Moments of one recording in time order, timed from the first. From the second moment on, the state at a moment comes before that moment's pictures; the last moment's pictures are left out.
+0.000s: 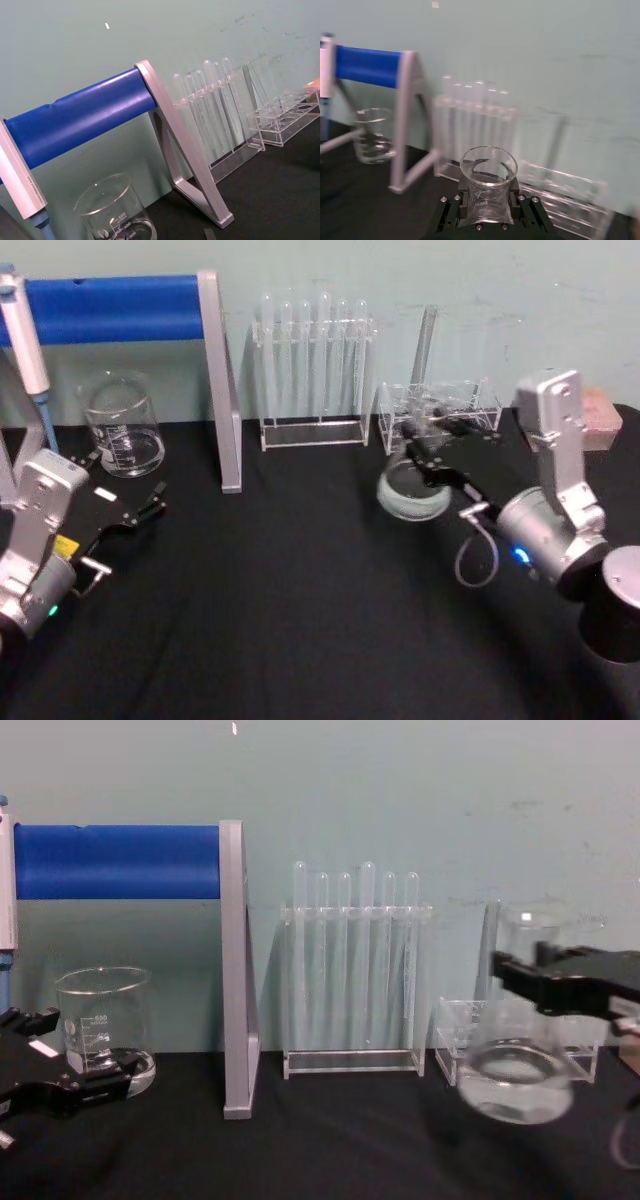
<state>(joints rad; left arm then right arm) -0.20 0.60 0.45 -1.41 -0.25 -0.12 0.03 0.18 0.27 -0.26 -1.58 0.22 0.09 0.20</state>
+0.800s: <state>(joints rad) -0.20 0.60 0.45 -1.41 -0.25 -0.12 0.03 0.12 0.25 -0.15 -1.61 0.16 0.13 0.18</state>
